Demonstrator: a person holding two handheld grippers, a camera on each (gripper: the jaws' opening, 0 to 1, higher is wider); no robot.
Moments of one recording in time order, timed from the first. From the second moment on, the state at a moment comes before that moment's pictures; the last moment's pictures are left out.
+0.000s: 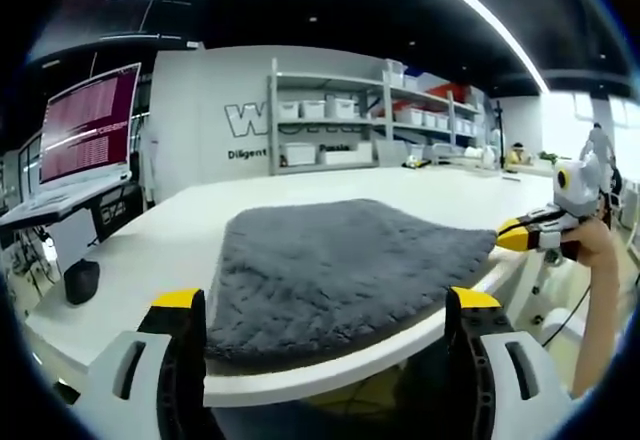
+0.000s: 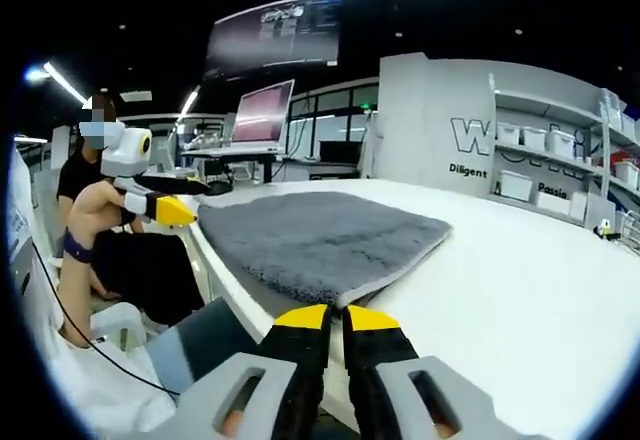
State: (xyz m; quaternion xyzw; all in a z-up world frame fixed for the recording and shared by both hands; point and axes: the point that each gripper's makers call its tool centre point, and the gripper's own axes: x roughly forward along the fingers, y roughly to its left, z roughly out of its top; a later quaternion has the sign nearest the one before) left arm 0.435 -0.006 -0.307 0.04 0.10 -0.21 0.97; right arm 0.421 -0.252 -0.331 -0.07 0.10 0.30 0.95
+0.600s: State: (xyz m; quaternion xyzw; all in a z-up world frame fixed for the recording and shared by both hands) left arm 0.435 -0.006 -0.306 0.04 0.10 -0.21 0.97; right arm 0.421 -0.274 -0.325 -0.08 0.11 0.23 0.96
